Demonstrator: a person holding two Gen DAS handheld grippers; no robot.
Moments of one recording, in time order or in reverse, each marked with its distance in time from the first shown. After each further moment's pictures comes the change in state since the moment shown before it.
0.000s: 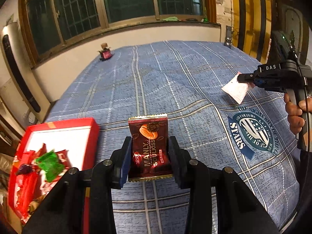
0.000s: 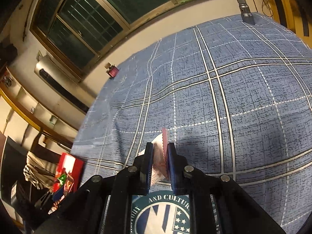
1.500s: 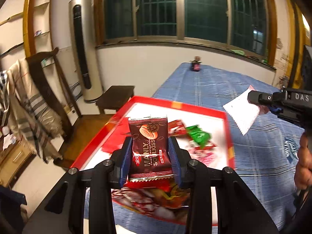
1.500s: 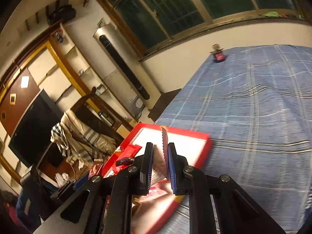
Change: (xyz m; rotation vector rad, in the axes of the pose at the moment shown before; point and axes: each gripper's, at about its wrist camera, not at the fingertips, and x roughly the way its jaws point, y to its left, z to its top) left arm -0.074 0.200 -0.095 -0.363 -0.102 0.278; right arm 0.056 0.308 -0.122 -0.330 0.014 0.295
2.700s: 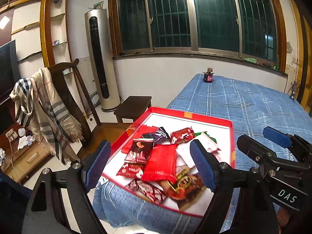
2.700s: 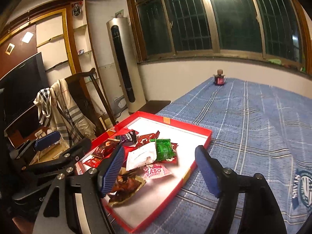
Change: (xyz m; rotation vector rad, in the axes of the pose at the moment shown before) left arm -0.054 -0.003 -0.003 -0.010 -0.096 0.124; right arm -0.027 0.066 -0.075 -0.301 -0.119 -0.203
